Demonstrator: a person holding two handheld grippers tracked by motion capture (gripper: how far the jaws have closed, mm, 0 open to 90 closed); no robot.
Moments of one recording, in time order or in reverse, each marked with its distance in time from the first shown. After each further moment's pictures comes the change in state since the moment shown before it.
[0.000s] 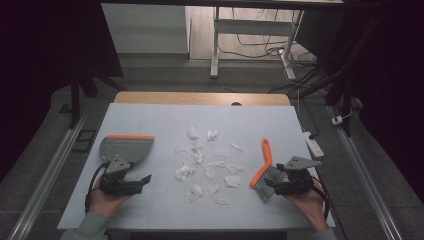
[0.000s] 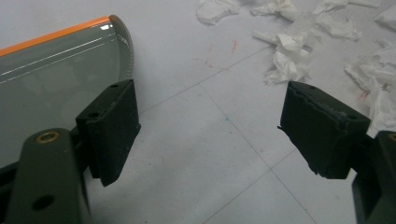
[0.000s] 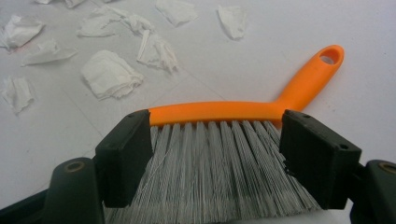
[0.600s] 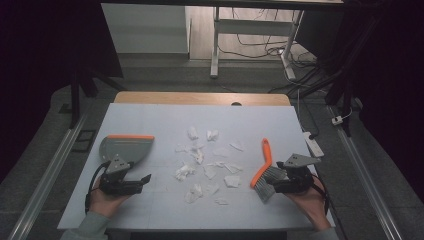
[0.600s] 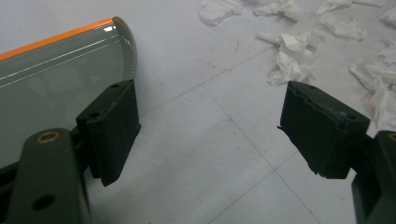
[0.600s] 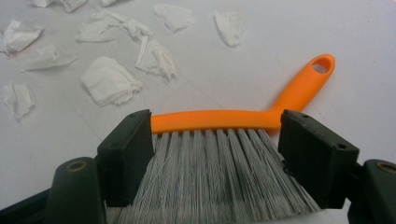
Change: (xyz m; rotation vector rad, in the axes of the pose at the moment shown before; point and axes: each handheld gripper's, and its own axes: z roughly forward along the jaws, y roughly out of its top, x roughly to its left) left arm 0.000 0.000 0.000 -0.002 0.013 0.008; right arm 0.001 0.012 -0.004 0.017 -0.022 -0.010
